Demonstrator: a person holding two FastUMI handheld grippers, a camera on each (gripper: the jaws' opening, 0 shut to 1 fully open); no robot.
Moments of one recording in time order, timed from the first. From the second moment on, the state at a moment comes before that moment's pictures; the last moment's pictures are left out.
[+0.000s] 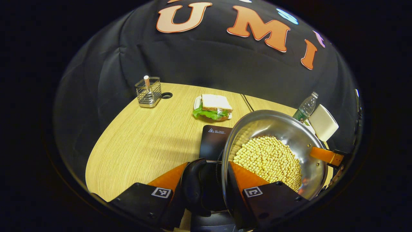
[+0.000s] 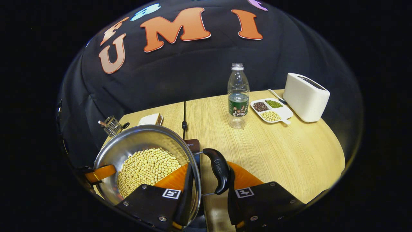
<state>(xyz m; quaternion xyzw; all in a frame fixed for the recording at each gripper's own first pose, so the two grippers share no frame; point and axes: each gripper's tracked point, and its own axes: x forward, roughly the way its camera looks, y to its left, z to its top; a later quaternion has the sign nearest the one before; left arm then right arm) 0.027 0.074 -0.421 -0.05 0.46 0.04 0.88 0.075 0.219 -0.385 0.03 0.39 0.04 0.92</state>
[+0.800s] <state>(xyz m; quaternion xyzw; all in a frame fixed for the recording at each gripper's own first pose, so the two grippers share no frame) 0.037 0.091 -0.376 0.00 0.42 0.06 0.90 0.073 0.228 -0.379 0.05 0.38 0.09 0.92</state>
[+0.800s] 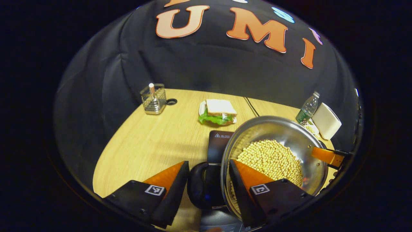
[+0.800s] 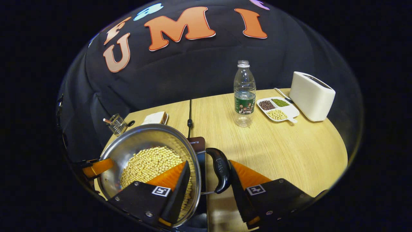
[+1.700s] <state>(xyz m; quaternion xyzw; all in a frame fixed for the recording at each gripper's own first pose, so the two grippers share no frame) 0.012 0.028 -0.005 0.01 0.06 0.05 1.00 0.004 0.066 -0.043 -0.01 0.06 0.05 1.00</state>
